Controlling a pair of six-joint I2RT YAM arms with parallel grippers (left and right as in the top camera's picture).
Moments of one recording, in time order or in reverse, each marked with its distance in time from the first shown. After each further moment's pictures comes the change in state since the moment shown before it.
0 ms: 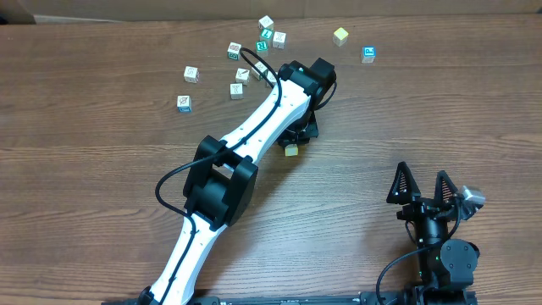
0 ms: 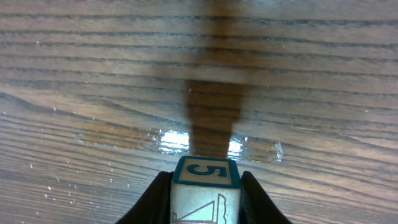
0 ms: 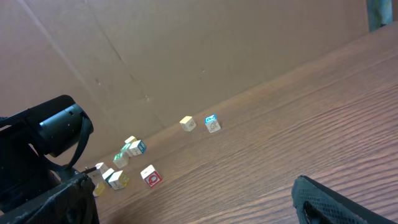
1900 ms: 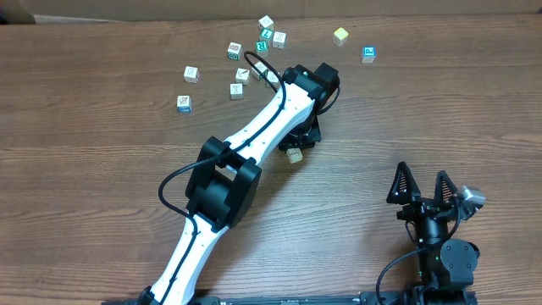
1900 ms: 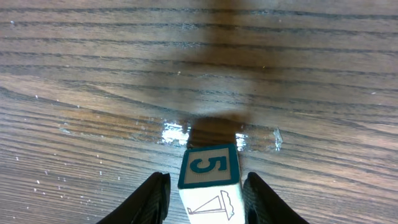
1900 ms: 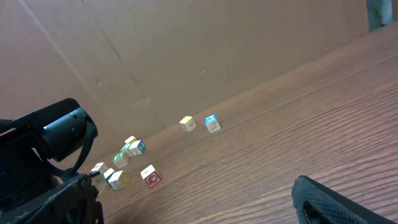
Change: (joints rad) left arm -0.022 0.000 -0.018 0.000 0.008 -0.007; right arm 0.000 0.000 0.000 0.000 0.000 -0.001
